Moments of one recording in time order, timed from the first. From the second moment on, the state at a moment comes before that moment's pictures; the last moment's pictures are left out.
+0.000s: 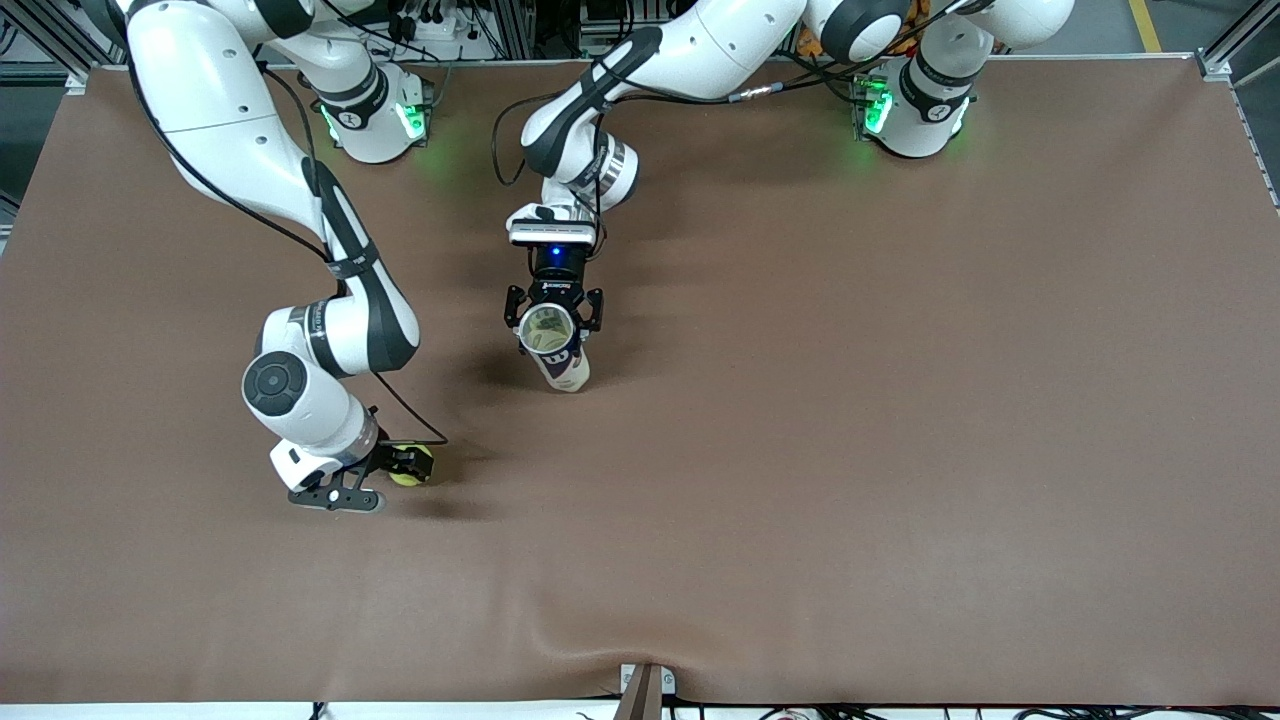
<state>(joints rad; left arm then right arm) -1.10 0.99 -0.10 -1.38 2.01 1.82 -2.42 0.26 0.66 -0.07 -1.73 0.04 2.50 0.27</state>
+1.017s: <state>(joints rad) -1.10 0.99 -0.10 -1.37 2.01 1.82 -2.42 0.26 0.65 -0.05 -1.73 0.08 2.48 0.28</state>
